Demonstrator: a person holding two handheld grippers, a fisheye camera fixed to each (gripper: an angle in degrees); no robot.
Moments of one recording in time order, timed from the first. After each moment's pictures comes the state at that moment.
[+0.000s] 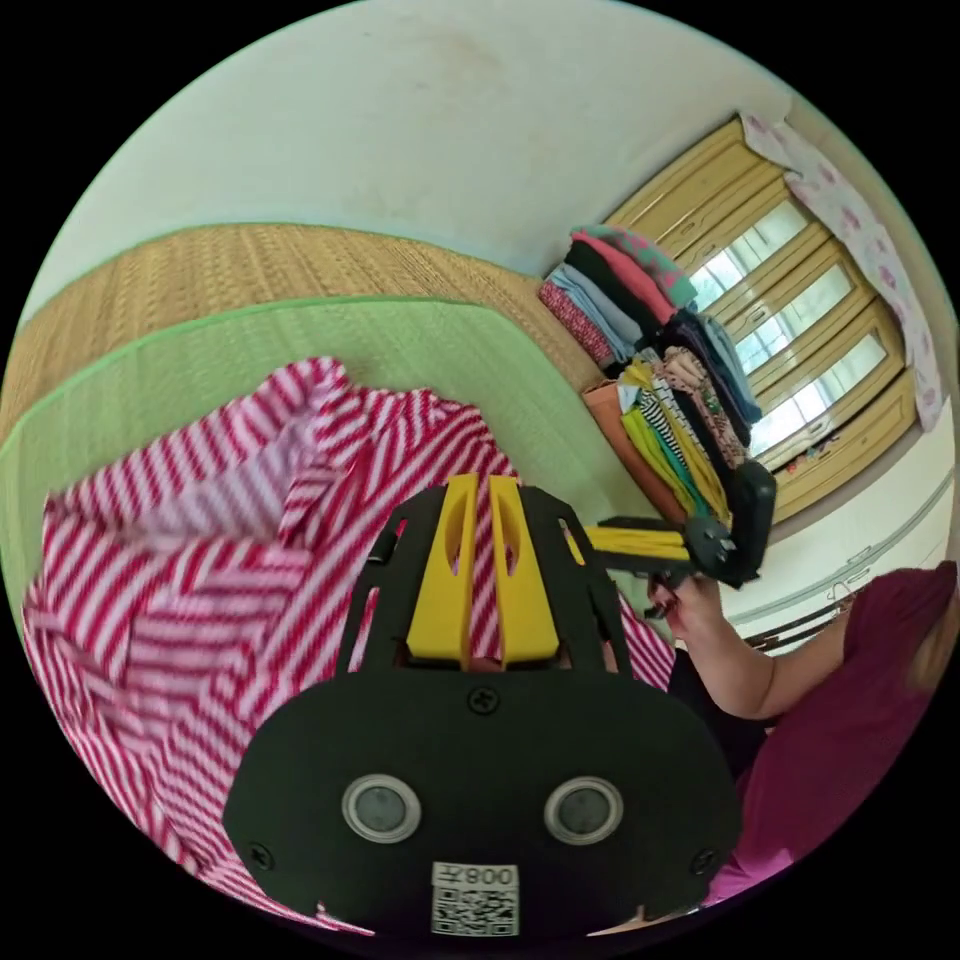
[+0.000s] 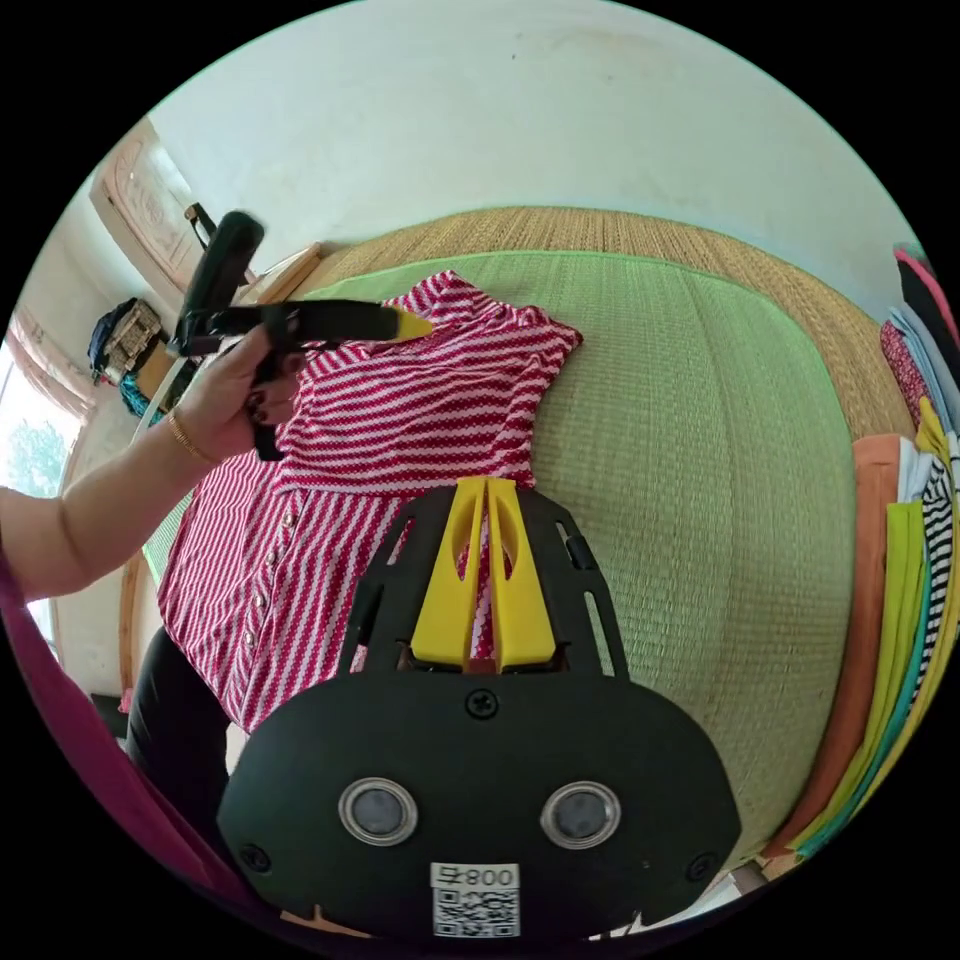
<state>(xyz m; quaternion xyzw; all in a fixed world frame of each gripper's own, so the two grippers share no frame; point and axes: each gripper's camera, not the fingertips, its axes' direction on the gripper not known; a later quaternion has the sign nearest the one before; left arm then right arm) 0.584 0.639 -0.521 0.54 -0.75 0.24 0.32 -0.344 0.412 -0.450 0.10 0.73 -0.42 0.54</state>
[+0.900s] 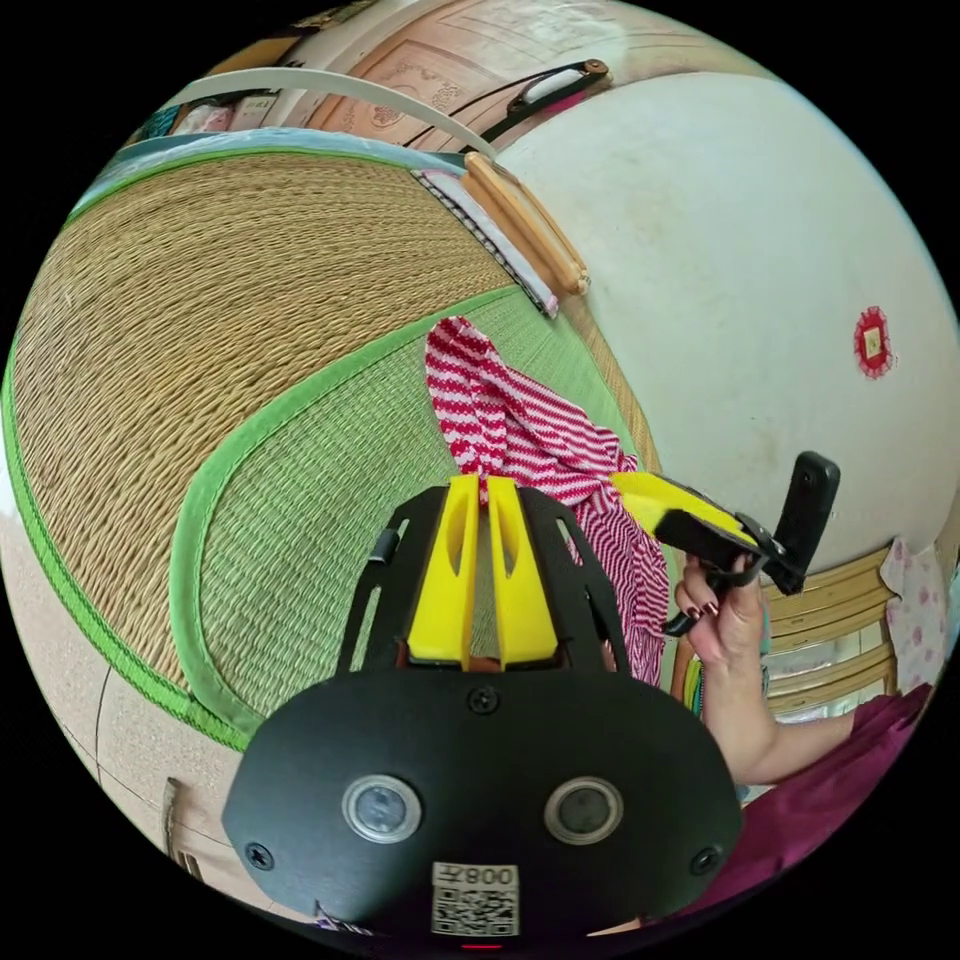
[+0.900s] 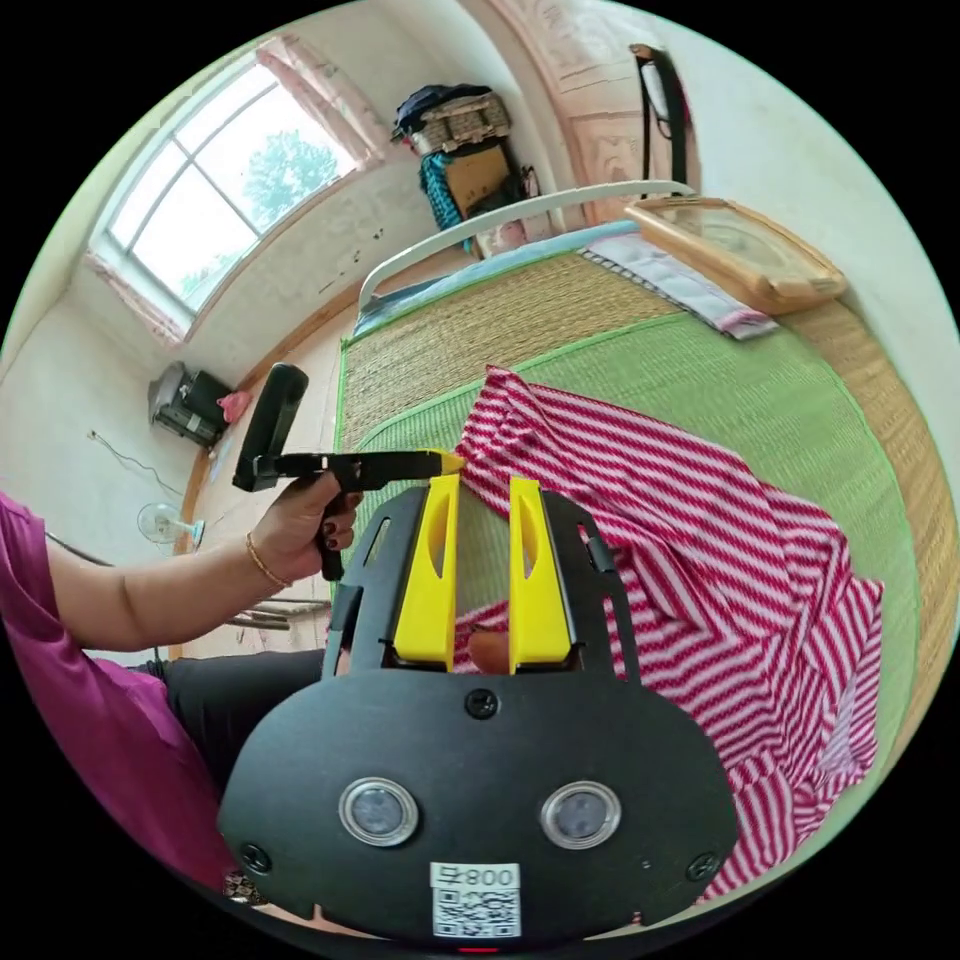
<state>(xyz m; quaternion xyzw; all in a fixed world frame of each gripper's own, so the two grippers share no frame) 0.147 1.139 -0.365 0.91 -0.36 0.20 0.10 -0.224 0.393 0.185 -0.38 0.62 -0.49 0.48</state>
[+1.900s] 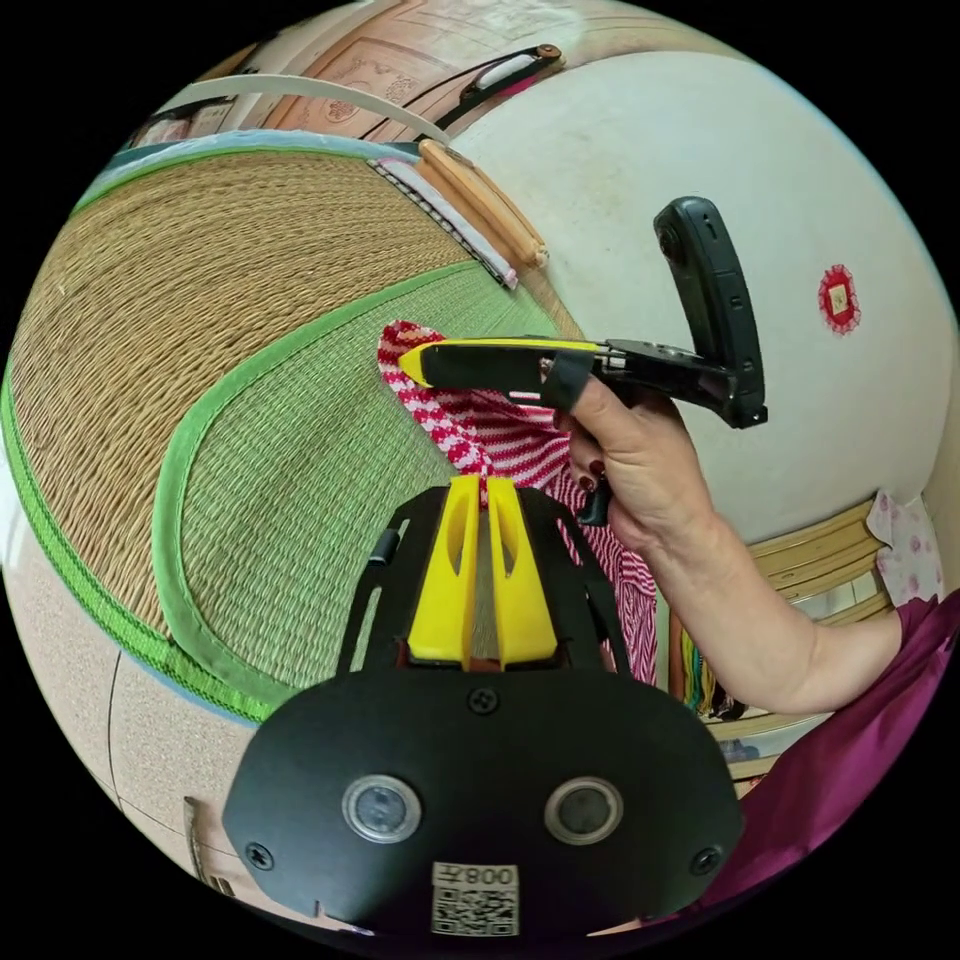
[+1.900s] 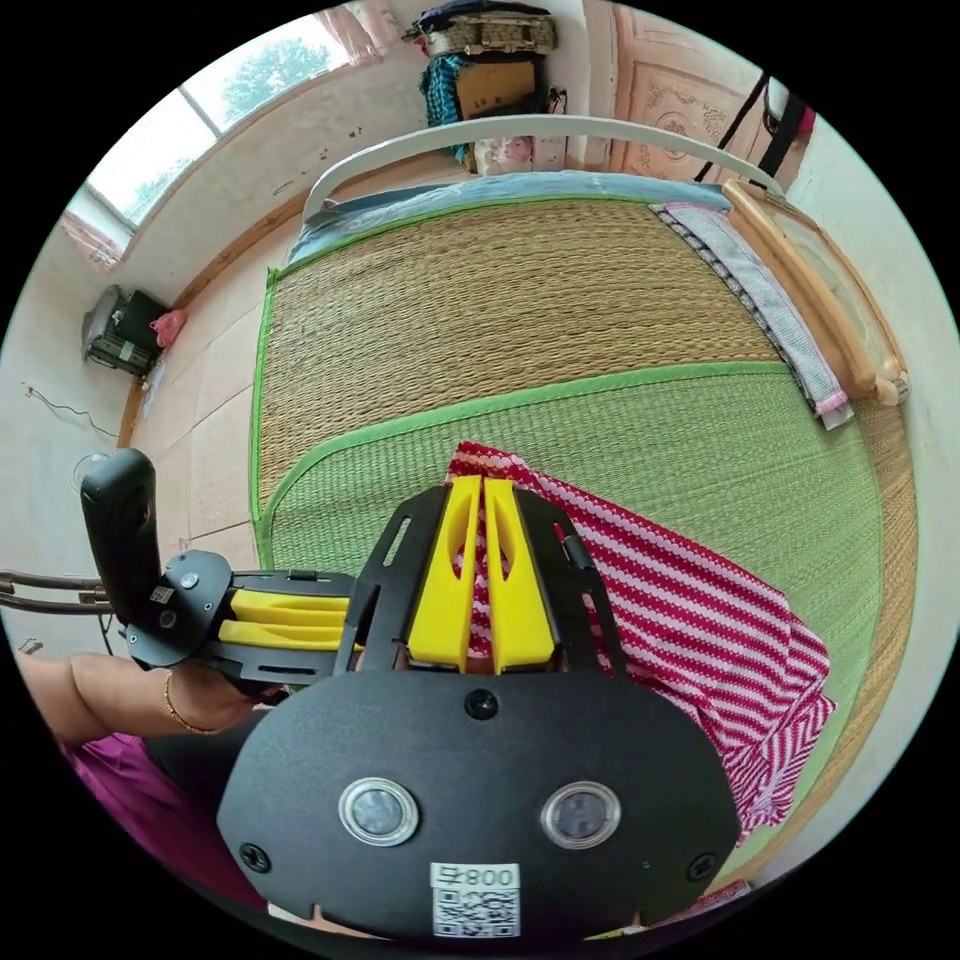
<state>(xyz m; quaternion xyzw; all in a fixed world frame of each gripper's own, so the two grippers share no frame) 0.093 1.172 -0.329 0.88 -0.40 0.22 0.12 -0.117 0.351 0.341 -0.41 0.69 -0.45 0.39</state>
